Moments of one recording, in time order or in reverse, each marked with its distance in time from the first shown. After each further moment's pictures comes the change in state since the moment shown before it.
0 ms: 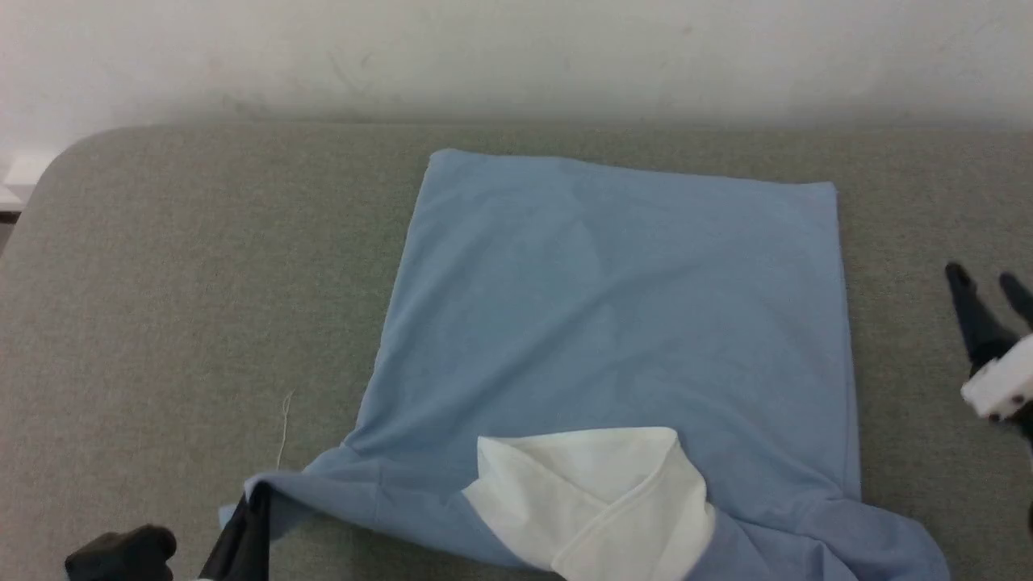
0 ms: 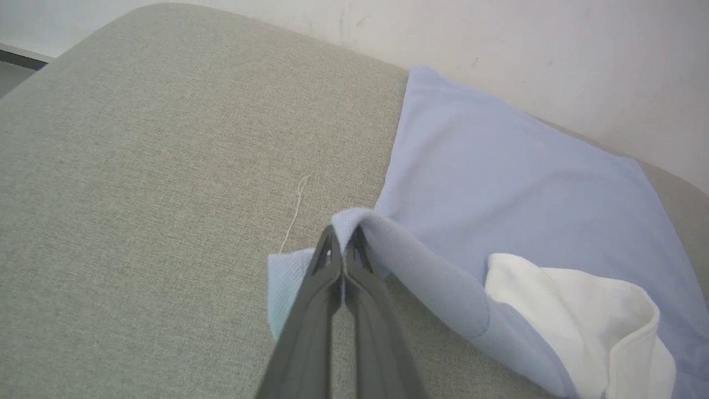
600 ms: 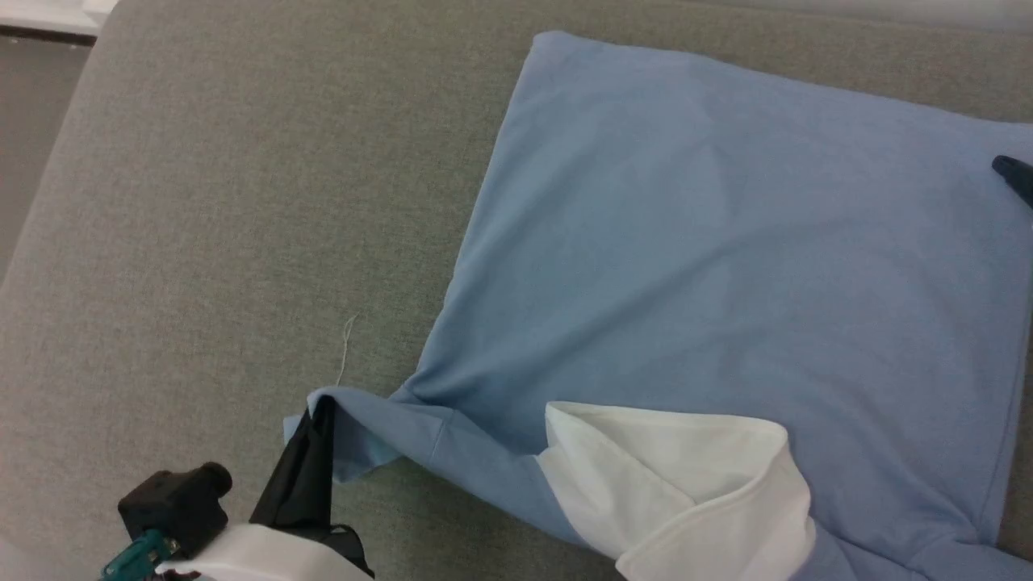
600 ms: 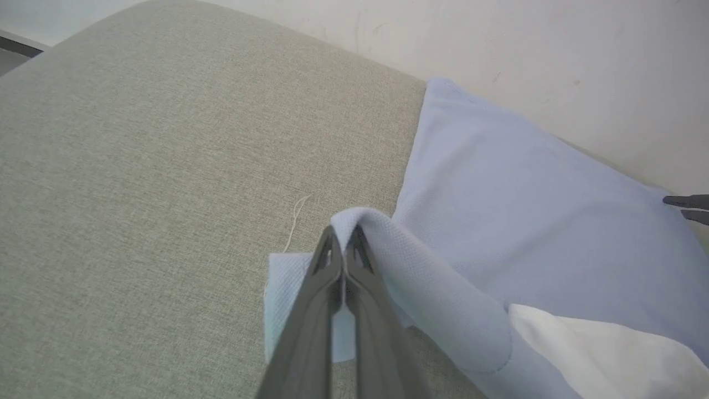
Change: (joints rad) left arm -0.196 -0.074 -0.110 0.048 0.007 -0.070 -0.136; right arm -0.692 -0.204 0.120 0.678 -0.039 0.000 0.347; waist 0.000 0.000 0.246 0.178
